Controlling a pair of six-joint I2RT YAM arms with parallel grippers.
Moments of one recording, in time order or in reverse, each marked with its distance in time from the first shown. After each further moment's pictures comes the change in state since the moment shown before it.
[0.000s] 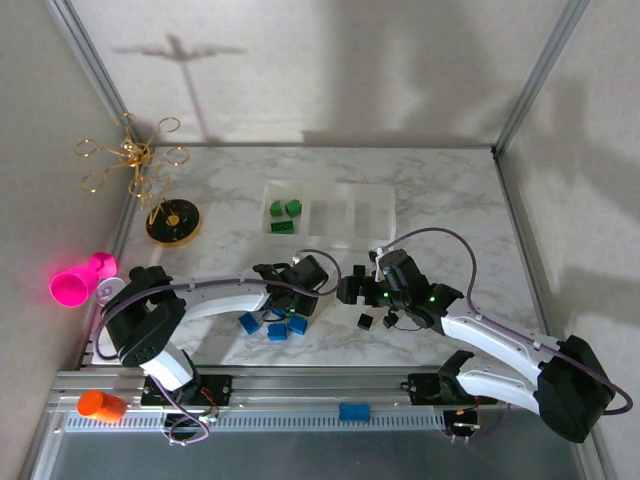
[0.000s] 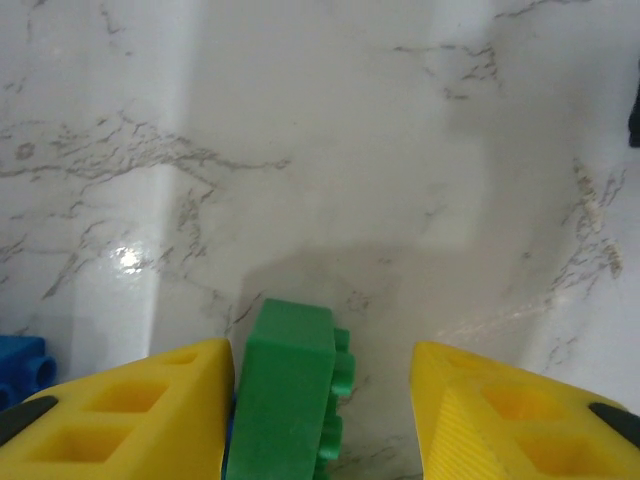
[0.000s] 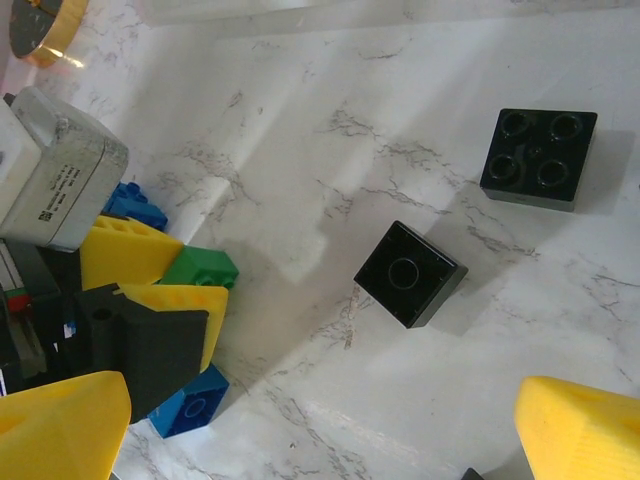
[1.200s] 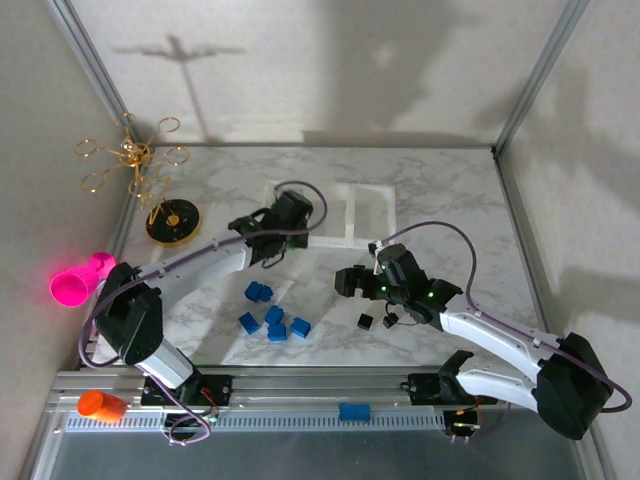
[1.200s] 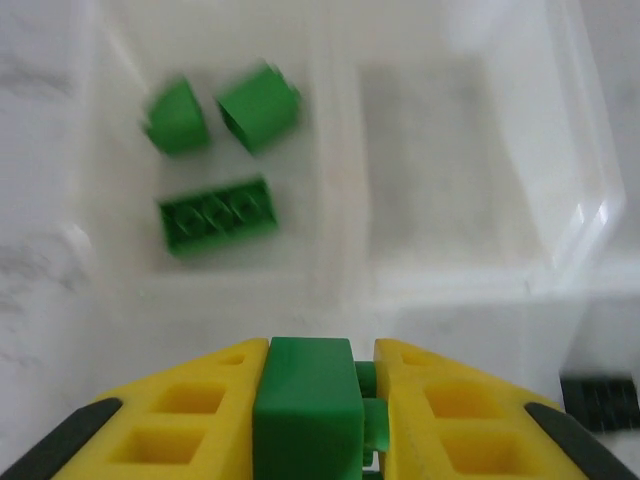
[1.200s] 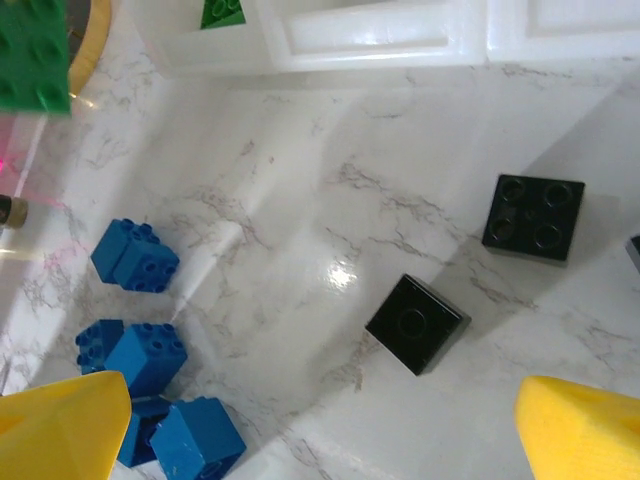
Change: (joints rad) left arm 0.257 -0.022 0.336 0.001 -0.151 0.077; right arm 0.000 0.034 0.059 0.018 0.045 -0.002
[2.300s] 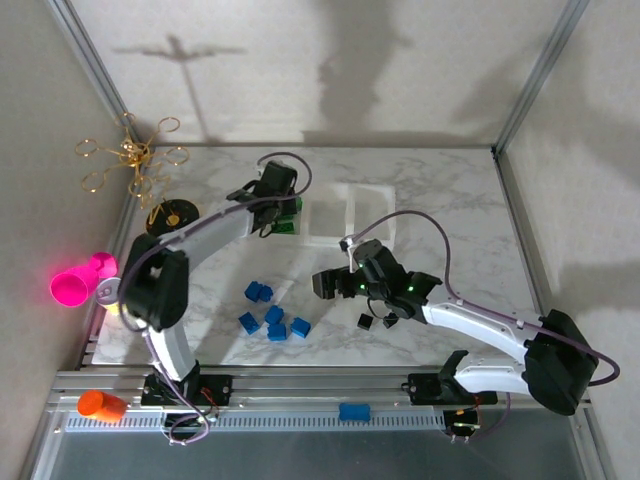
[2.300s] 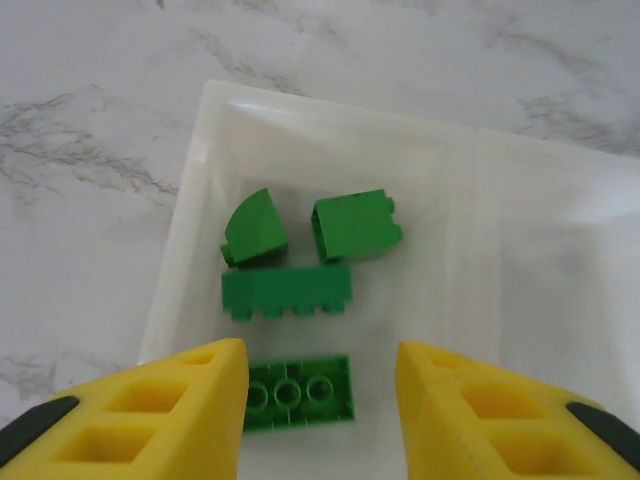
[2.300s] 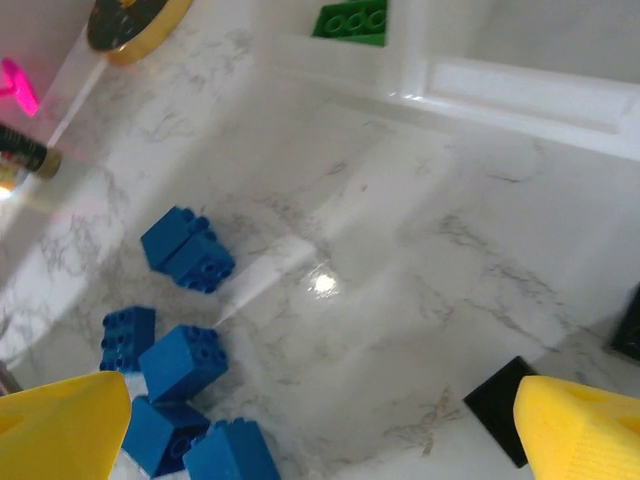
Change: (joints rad) left arm 0.177 0.164 0.106 0.108 0.056 -0.021; right arm 0.146 0.124 0.113 0.040 0.050 -0.157
